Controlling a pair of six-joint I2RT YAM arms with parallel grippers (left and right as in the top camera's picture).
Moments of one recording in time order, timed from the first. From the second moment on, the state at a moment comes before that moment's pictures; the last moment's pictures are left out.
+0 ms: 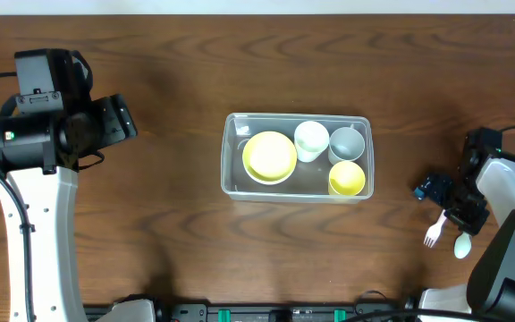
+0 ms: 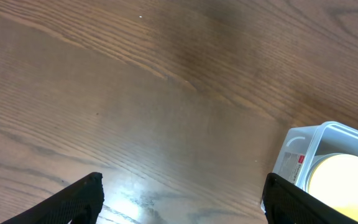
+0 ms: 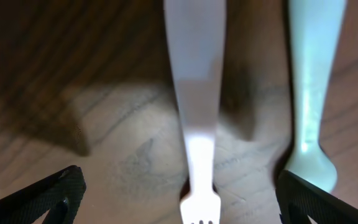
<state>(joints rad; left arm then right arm) 0.12 1.36 1.56 -1.23 -0.03 -0.23 -0.35 1.64 0.89 -0.86 0.08 0.38</state>
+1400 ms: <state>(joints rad) 0.12 1.36 1.56 -1.23 -0.03 -0.23 -0.35 1.64 0.82 -0.77 0.02 0.35</state>
